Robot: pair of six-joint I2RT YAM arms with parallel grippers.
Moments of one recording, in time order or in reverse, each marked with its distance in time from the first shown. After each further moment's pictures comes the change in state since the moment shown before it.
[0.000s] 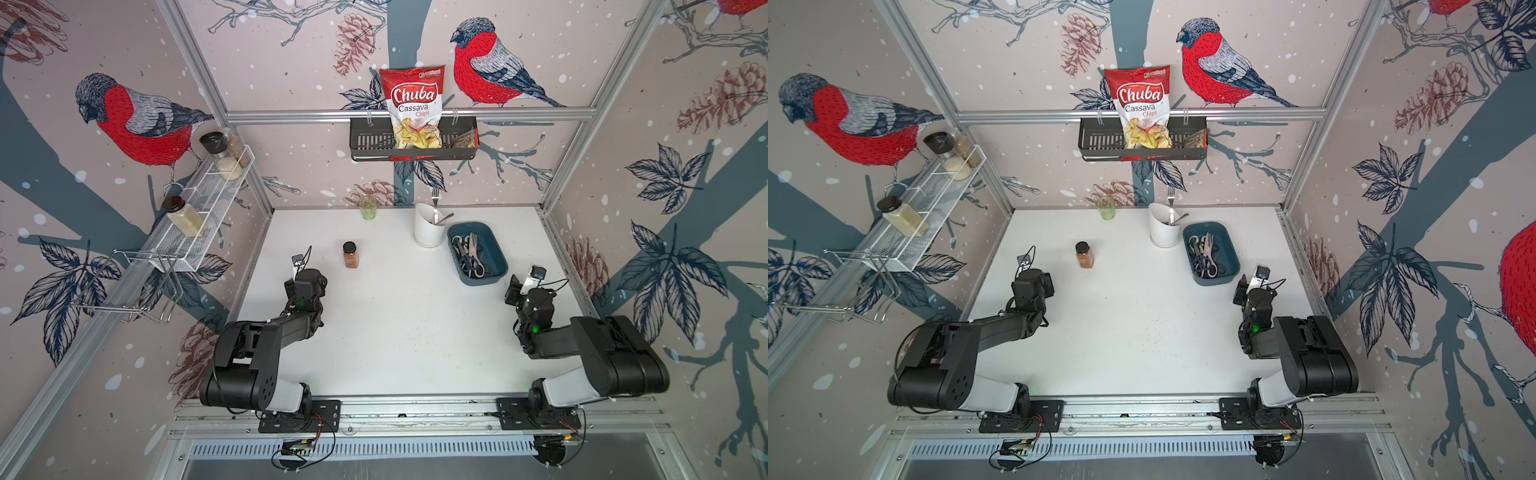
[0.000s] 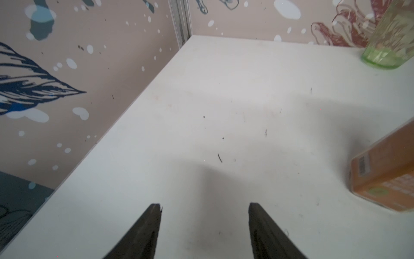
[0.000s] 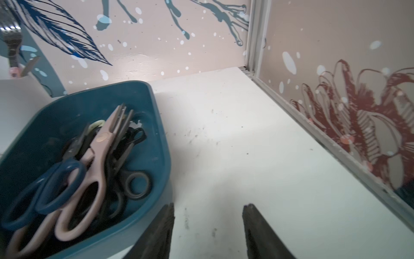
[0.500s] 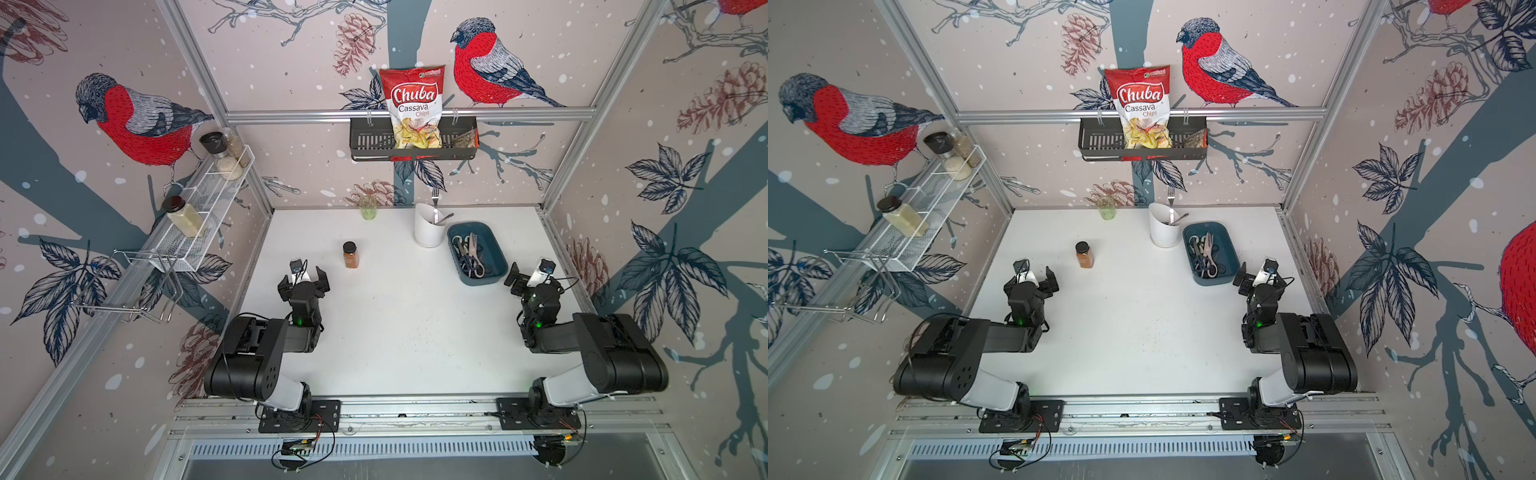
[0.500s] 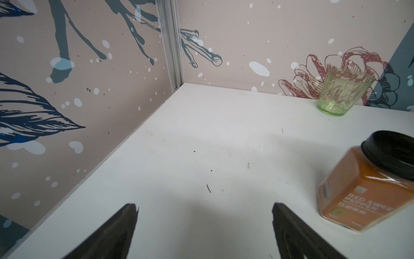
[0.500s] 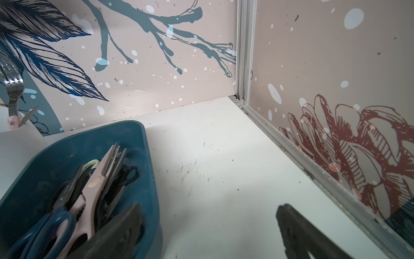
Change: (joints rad) left arm 0.005 0.077 -0.178 0.475 0.058 0.058; right arm -0.056 0.005 0.055 0.035 -0.057 0.003
